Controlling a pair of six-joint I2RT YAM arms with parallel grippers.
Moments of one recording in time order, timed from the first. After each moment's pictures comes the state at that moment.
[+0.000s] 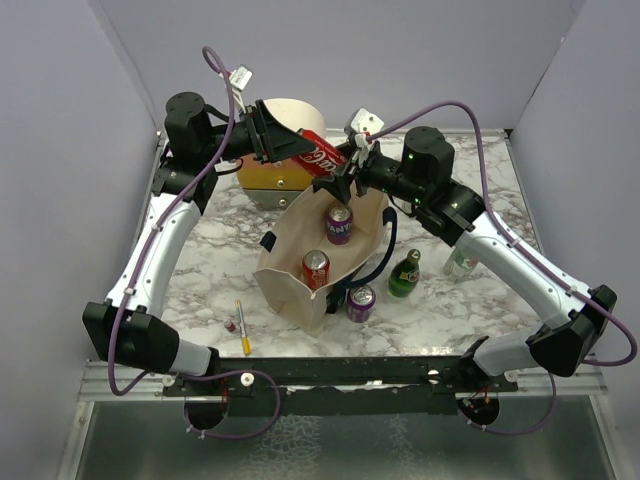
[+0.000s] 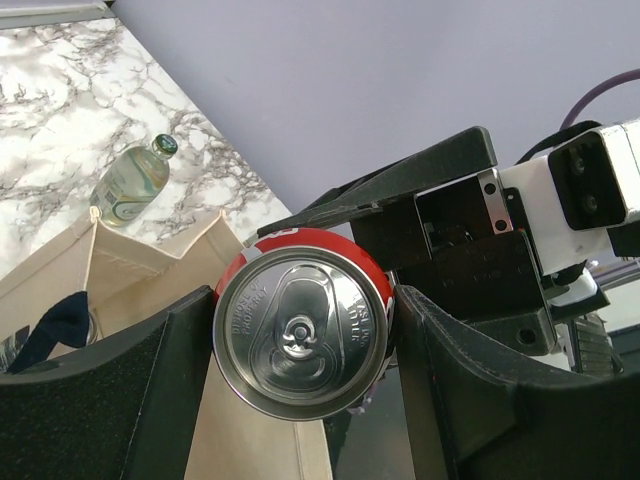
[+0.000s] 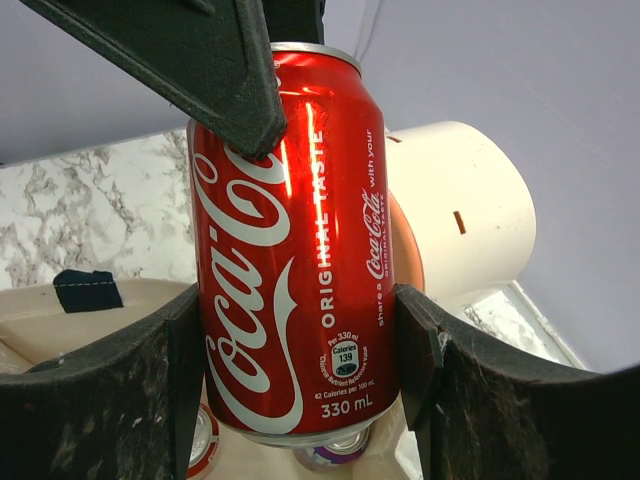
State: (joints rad) left arm -0.21 1.41 1.50 -0.07 0.98 -0.83; right arm 0.73 1.40 1.47 -0.14 -0.30 -0.23
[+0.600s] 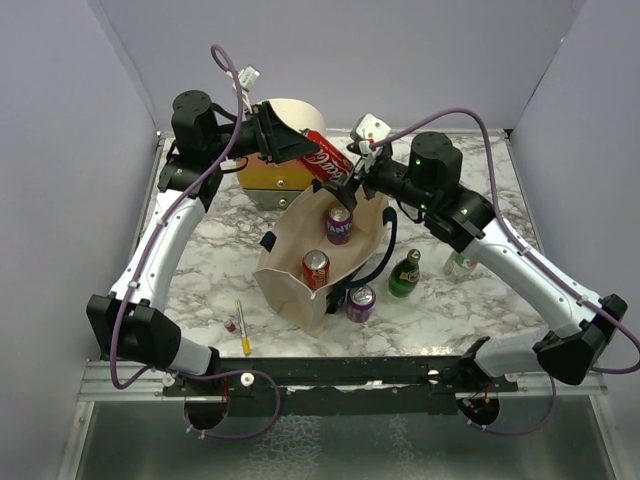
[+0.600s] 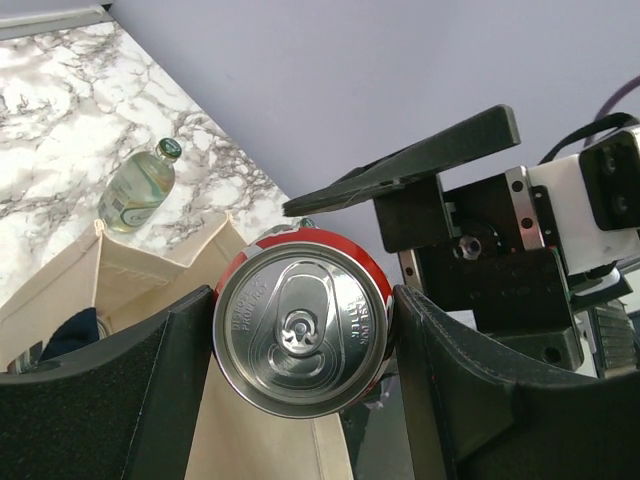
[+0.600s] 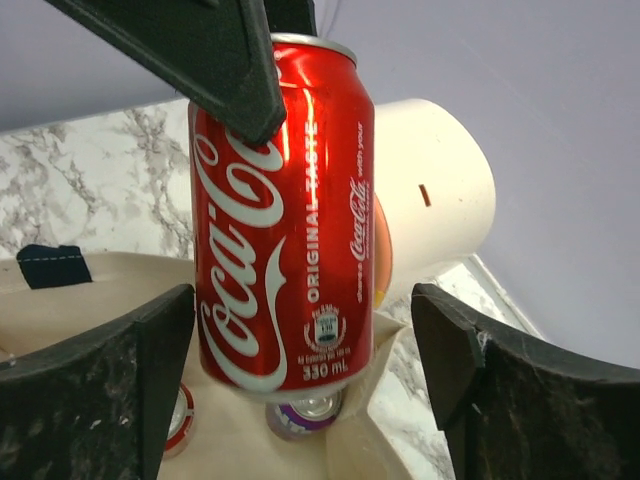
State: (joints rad) left arm -0.23 1.43 1.50 -0.05 0.98 -0.78; right arm 0.73 1.36 1.44 -0.18 -0.22 -0.29
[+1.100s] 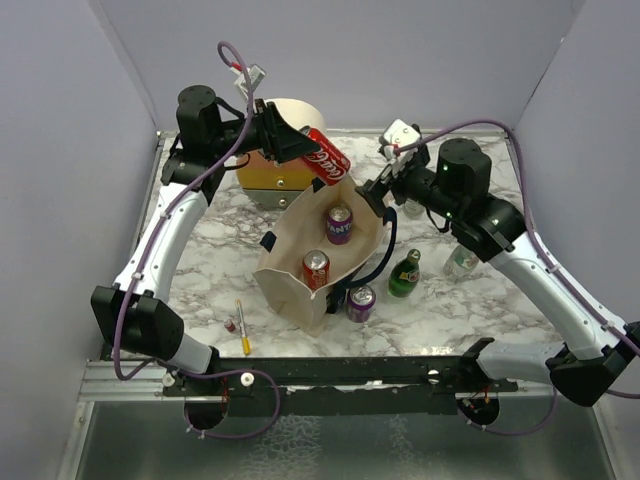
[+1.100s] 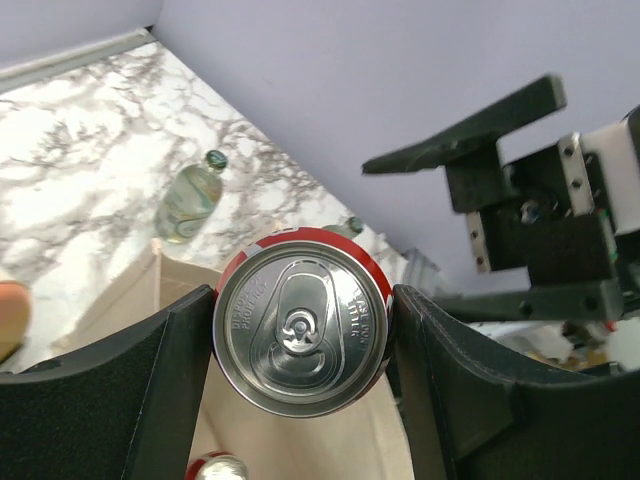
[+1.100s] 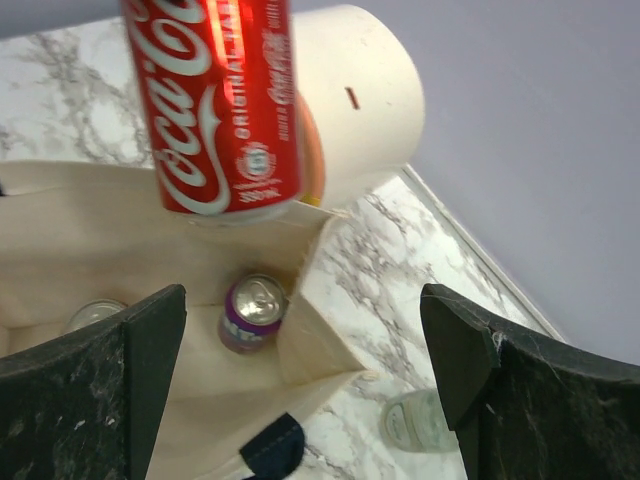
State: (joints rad) left arm -0.22 1.47 1.54 -0.06 0.97 -0.66; right arm 0.68 1.22 1.39 -0.35 -0.11 -0.36
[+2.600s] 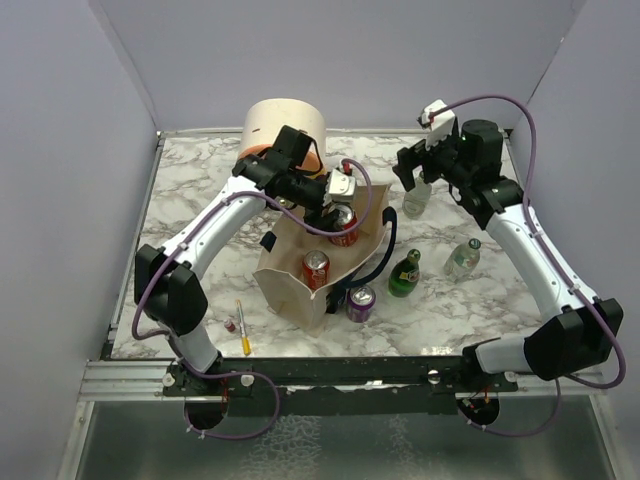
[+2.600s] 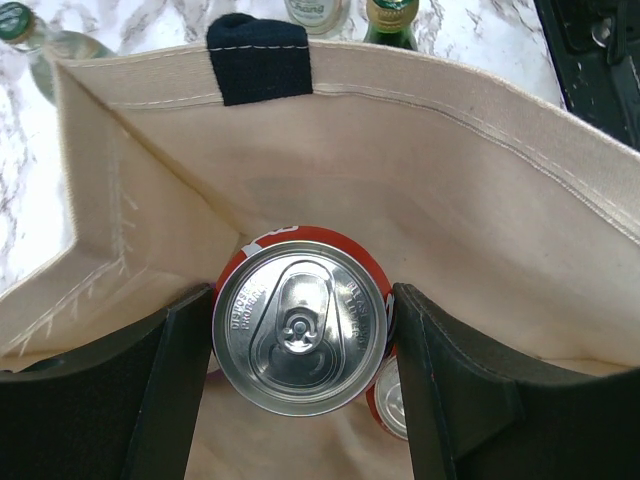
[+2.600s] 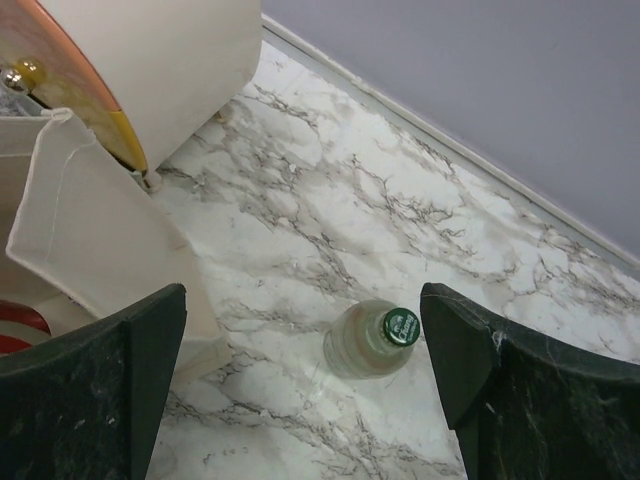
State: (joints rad) left arm -0.54 1.67 1.62 -0.83 0.91 0.89; right arm 0.27 1.35 1.29 -0.27 -0.23 -0.27
